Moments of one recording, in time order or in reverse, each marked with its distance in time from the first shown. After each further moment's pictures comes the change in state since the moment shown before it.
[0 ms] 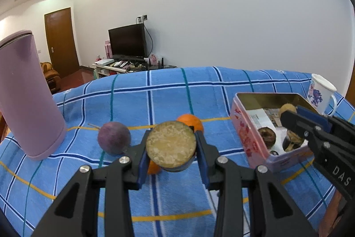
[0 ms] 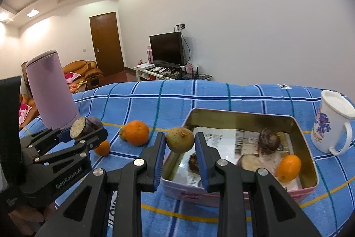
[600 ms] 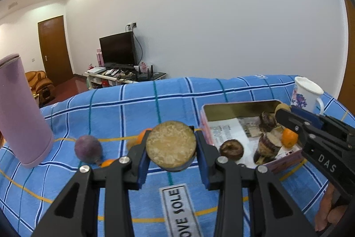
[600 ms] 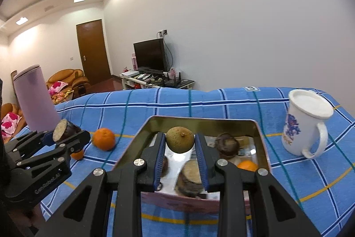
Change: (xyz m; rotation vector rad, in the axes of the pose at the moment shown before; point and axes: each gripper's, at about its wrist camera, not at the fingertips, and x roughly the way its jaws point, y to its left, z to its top) left arm -0.012 -0.053 0.017 0.034 -0.040 -0.039; right arm -0.016 -0.058 0.004 0.048 -0.036 -0.085
